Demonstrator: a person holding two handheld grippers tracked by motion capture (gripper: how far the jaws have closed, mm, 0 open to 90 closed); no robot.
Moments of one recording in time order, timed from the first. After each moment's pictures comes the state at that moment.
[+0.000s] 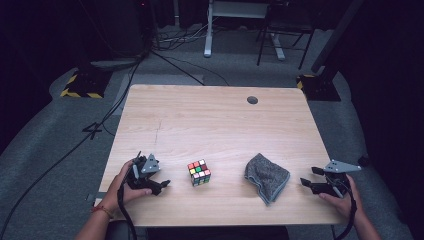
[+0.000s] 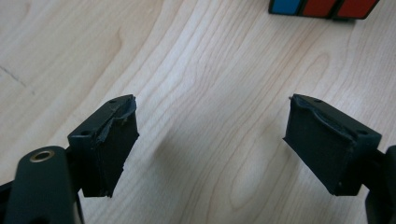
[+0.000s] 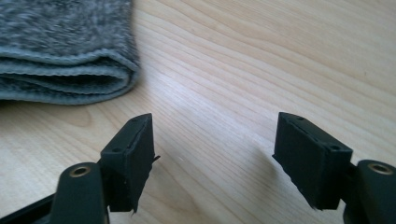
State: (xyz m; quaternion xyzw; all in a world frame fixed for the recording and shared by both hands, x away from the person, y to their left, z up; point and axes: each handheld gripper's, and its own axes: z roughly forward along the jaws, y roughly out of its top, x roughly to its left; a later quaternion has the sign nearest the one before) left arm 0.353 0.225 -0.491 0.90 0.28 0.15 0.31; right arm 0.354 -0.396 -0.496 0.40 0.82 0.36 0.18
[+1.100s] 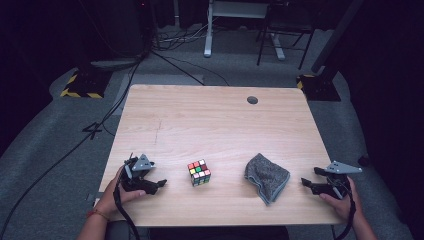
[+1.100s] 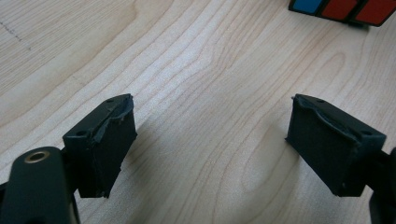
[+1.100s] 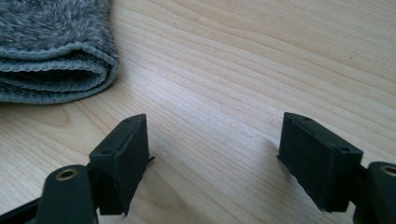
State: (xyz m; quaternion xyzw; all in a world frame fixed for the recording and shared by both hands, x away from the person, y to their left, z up) left arm 0.354 0.241 -0.504 0.87 0.33 0.12 0.35; right arm 0.353 -0.400 -0.503 0.42 0.81 0.36 0.19
